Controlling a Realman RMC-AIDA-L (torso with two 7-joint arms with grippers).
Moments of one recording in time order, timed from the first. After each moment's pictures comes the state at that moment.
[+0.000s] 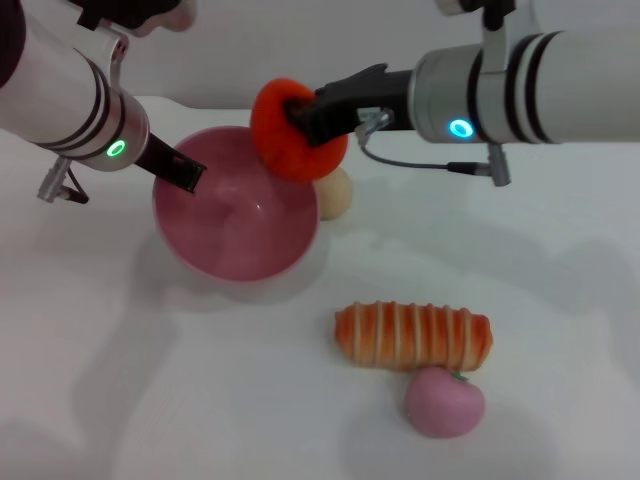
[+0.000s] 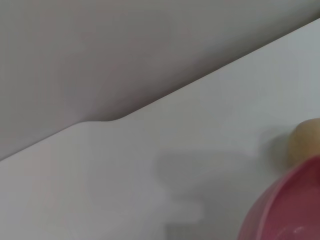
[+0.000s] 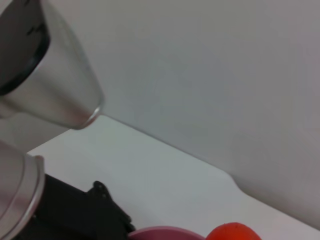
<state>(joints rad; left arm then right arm) -0.63 -2.06 1.60 1.42 -0.23 -1.30 0.07 0.59 2.08 -1.75 -1.43 0.79 0.85 -0.30</state>
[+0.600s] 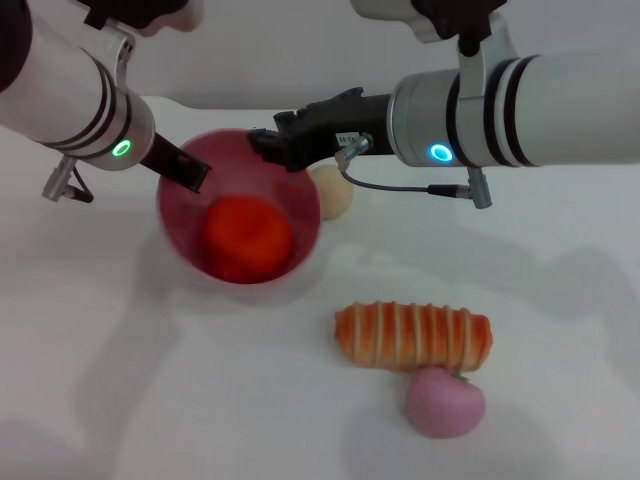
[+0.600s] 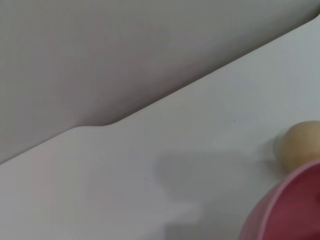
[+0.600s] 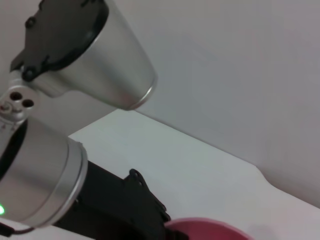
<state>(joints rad) -0.64 -2.06 1.61 1.42 -0.23 -1.30 0.07 0.59 2.08 -1.80 -1.41 0.85 0.82 -0.32</state>
